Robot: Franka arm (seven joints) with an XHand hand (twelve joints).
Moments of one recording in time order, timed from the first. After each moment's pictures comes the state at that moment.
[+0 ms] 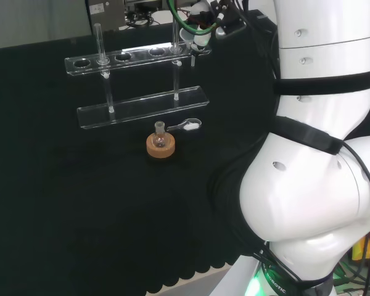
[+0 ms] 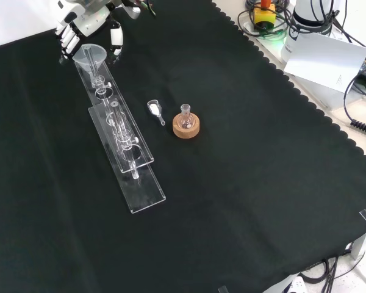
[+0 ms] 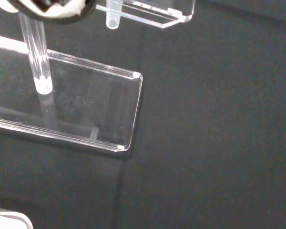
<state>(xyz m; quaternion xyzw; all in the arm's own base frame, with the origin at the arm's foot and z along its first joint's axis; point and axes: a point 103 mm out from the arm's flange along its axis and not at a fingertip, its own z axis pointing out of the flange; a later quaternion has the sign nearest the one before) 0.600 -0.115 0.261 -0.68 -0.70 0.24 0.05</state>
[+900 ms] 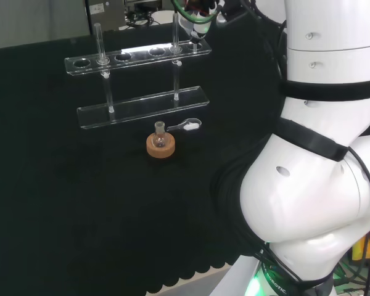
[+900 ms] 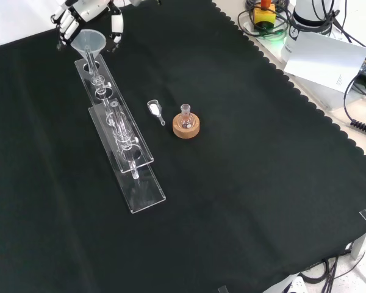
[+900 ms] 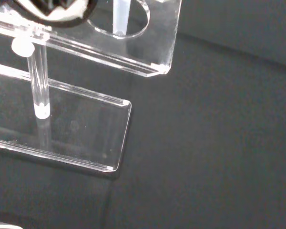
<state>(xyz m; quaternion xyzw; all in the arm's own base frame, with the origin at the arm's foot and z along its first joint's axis) 0.593 -0.110 0.305 -0.68 -0.70 0.23 0.02</state>
